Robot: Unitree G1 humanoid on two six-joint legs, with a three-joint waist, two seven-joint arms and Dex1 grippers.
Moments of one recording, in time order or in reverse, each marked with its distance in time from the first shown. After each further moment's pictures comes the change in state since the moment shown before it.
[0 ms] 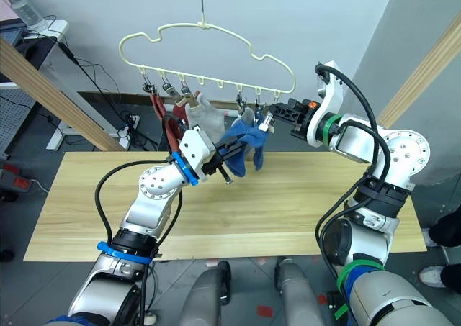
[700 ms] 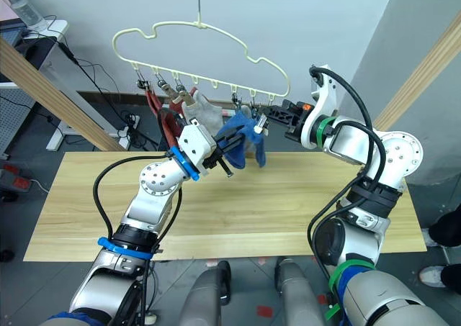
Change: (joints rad) left arm -0.029 -0.001 0.000 0.009 0.044 -0.037 0.061; right arm -0.015 0.065 -0.043 -0.002 0.001 0.050 -0.041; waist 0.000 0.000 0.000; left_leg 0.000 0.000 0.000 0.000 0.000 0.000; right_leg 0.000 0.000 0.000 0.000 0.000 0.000
